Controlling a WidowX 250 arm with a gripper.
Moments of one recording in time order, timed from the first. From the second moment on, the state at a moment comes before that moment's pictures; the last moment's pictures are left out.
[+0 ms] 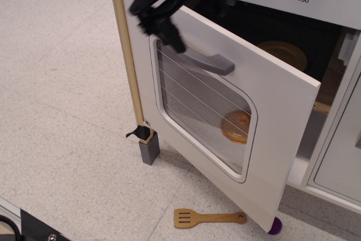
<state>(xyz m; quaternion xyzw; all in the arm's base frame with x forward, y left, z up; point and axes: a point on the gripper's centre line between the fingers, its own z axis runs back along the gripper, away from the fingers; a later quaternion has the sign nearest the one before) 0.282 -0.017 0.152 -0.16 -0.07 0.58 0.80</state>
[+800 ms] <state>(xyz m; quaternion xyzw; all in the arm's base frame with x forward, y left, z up) 0.301 -0.055 0.071 -0.05 -0.02 0.64 0.77</state>
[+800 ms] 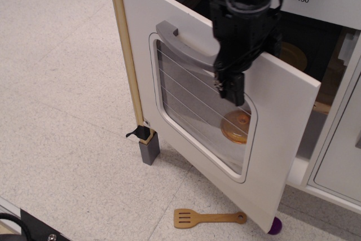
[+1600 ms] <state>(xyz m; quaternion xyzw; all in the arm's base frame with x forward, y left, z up) 0.206 0.071 0.090 0.02 -0.01 0.54 0.84</state>
